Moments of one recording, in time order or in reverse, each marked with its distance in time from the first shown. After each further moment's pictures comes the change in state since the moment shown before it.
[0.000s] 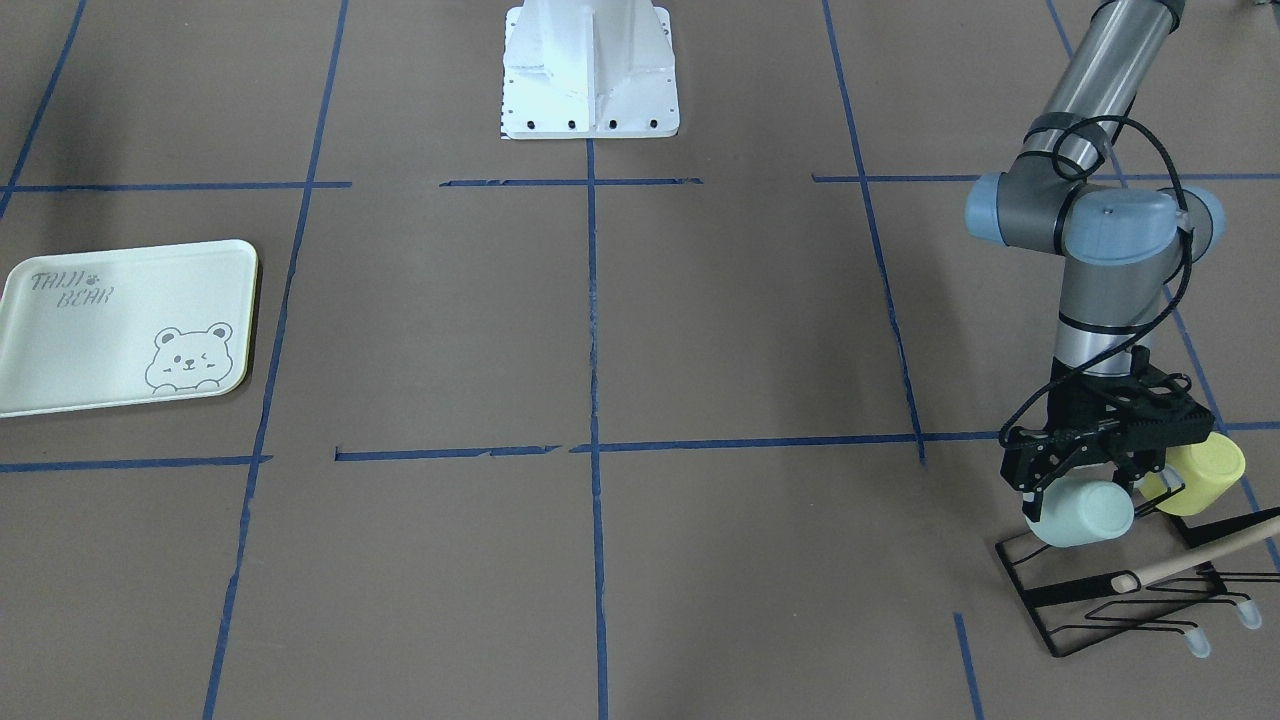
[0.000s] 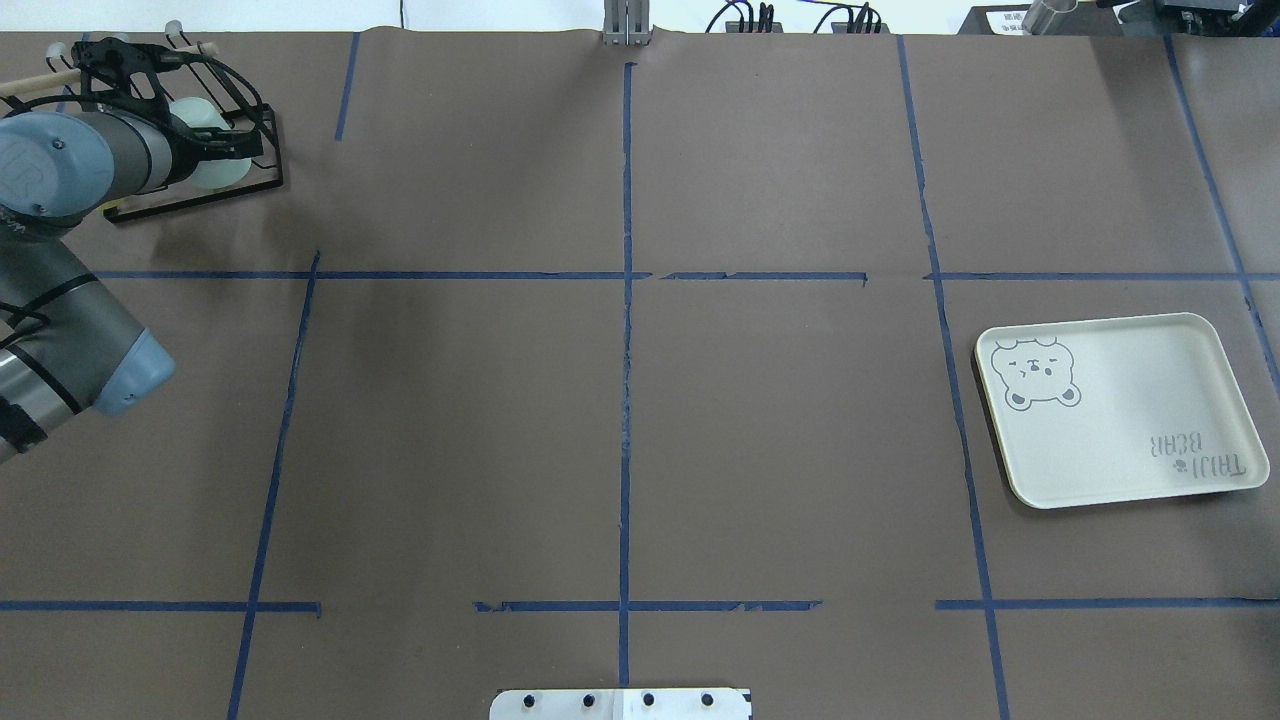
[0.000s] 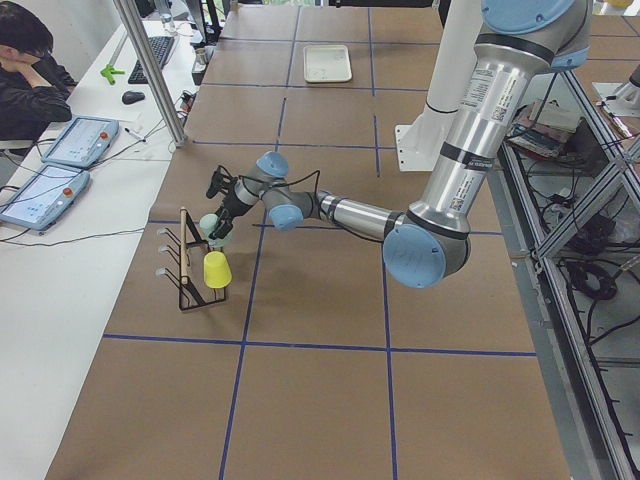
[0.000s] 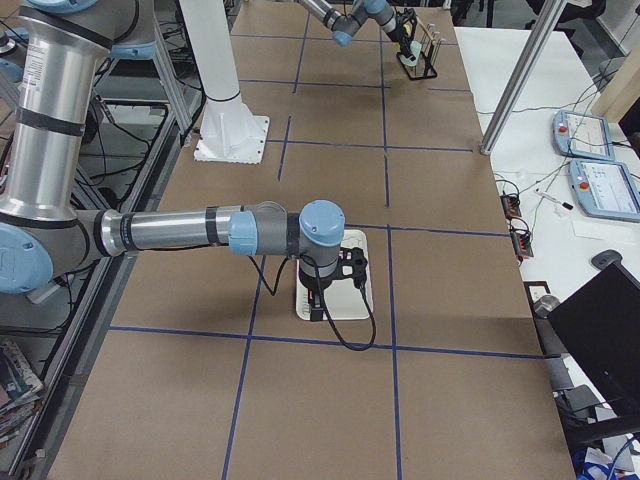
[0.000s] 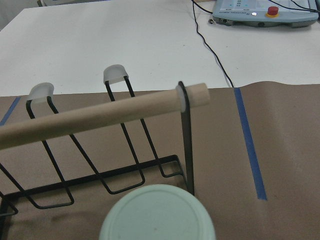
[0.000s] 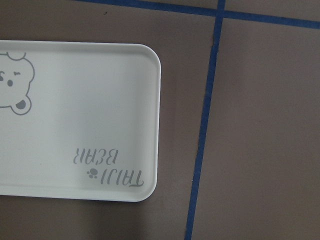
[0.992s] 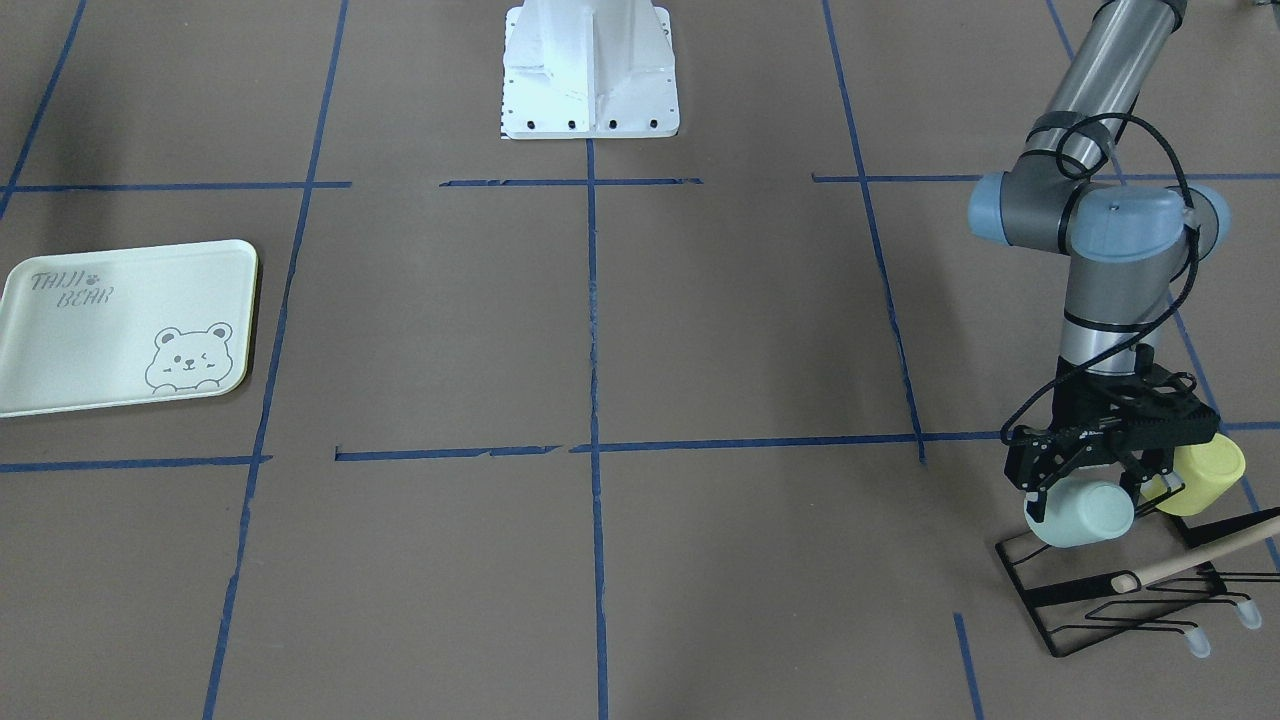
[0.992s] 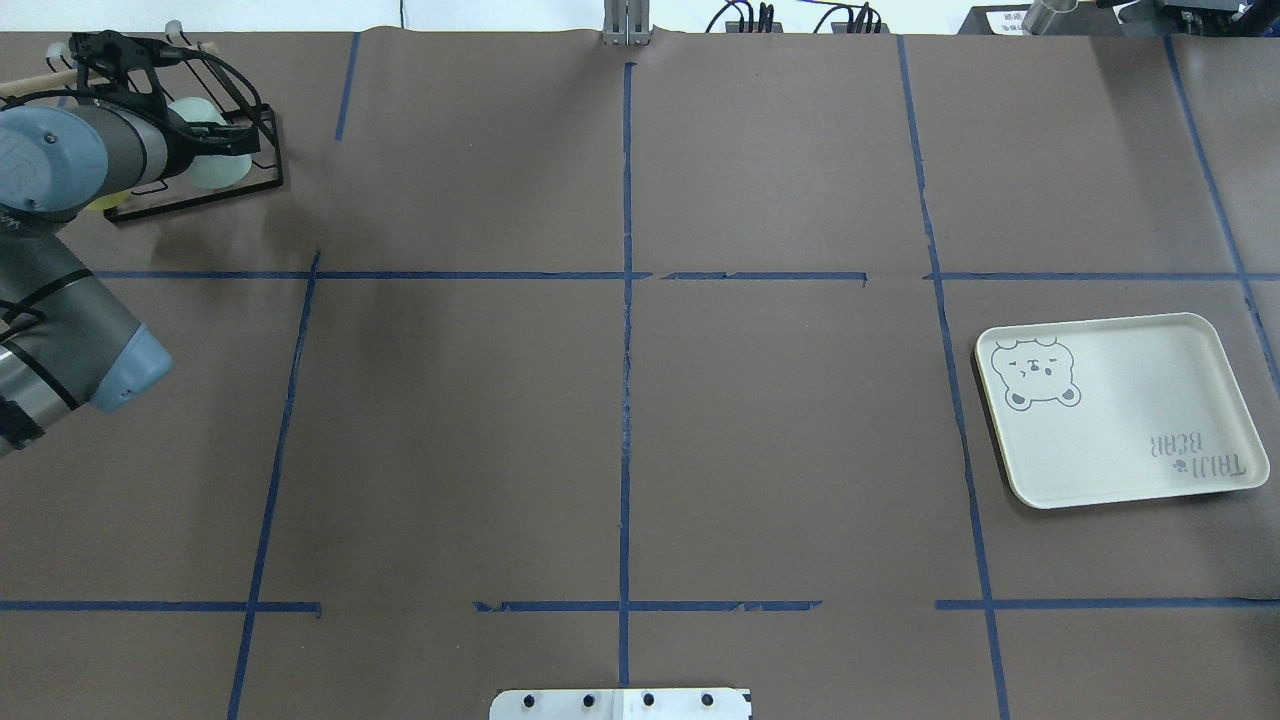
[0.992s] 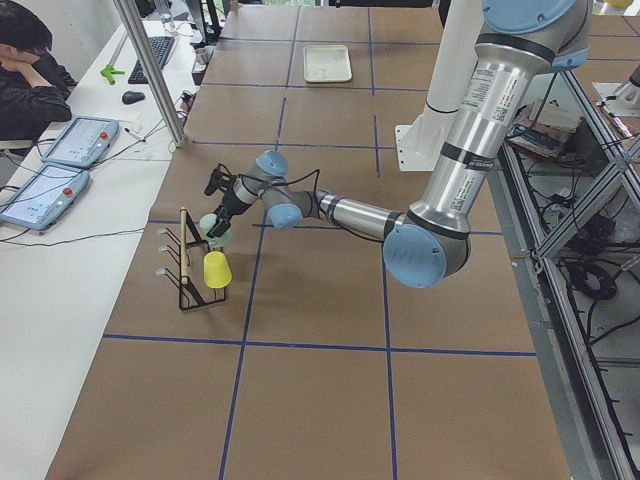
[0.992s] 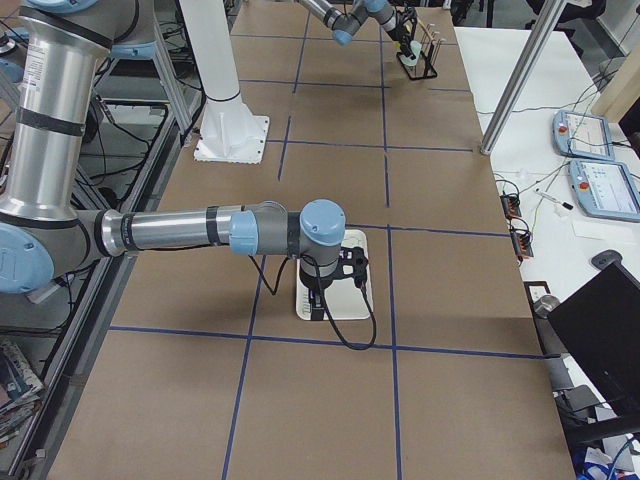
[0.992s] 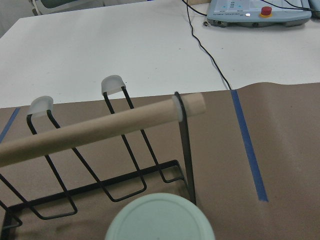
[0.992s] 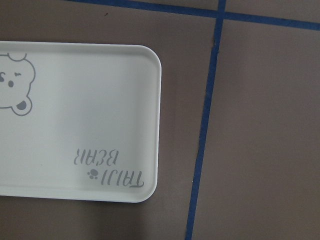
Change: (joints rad) left arm -0.009 0.000 -0.005 -0.002 0.000 0.046; right arm 0.000 0.002 0.000 0.000 0.000 0.000
